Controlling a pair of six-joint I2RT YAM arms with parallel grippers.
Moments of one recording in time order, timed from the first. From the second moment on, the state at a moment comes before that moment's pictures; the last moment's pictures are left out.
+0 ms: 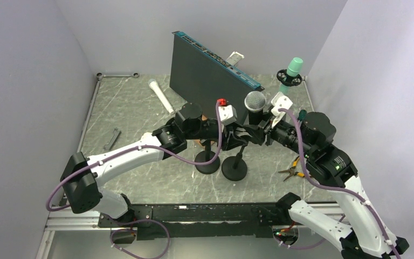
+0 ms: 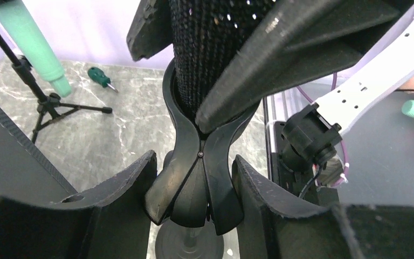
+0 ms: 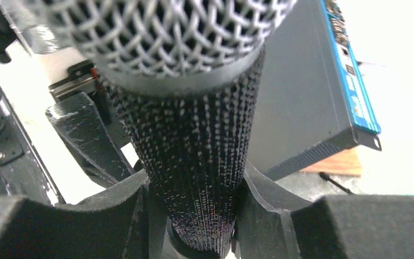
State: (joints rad) left arm -0.96 1.45 1.18 0.22 0.52 -0.02; right arm 0.60 0.75 1.19 -0.57 -0.22 -0.14
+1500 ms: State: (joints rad) left arm -0.85 1.47 1.18 0.18 0.79 0.10; right arm 0.57 0.69 0.82 0.12 -0.56 -0.11
